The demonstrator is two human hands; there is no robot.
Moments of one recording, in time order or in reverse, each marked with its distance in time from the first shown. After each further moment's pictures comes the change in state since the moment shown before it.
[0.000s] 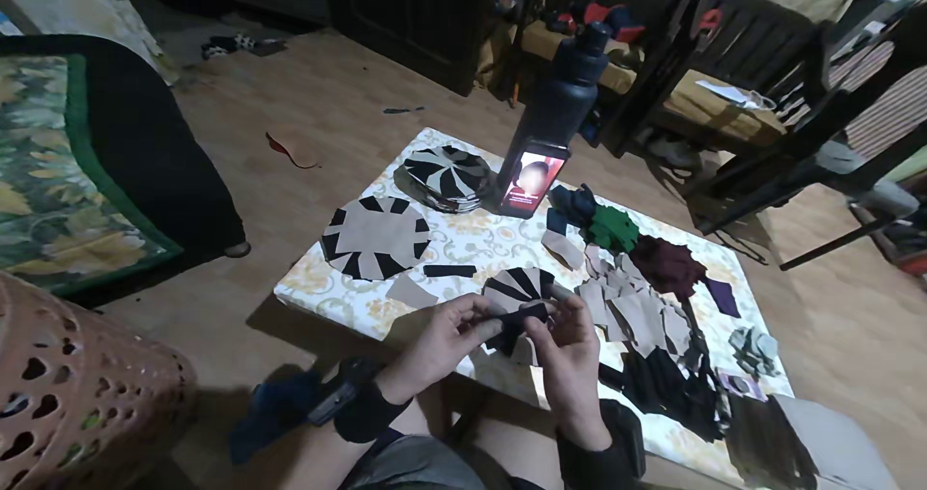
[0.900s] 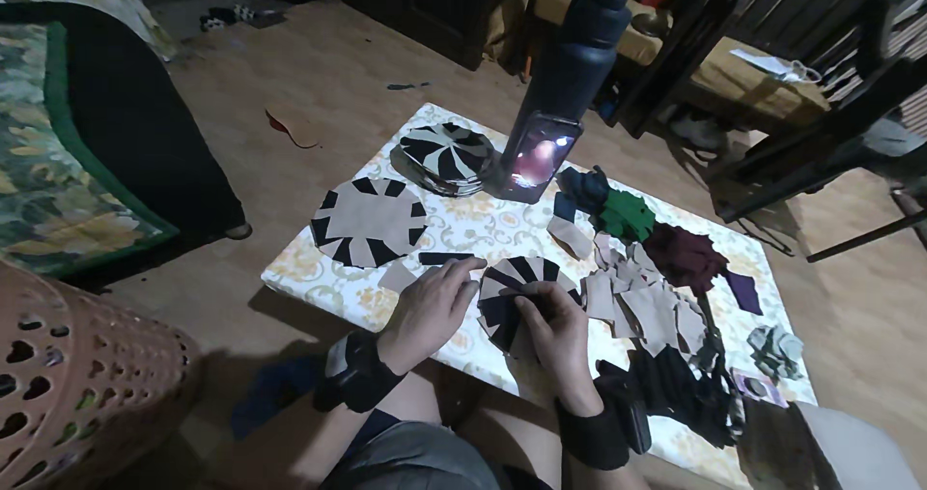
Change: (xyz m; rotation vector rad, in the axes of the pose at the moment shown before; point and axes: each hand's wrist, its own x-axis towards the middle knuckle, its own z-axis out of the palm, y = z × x) left_hand 0.024 -0.029 -0.017 0.884 0.059 -0.010; right_hand 0.020 0.038 -0.021 -0.473 -0.114 0.057
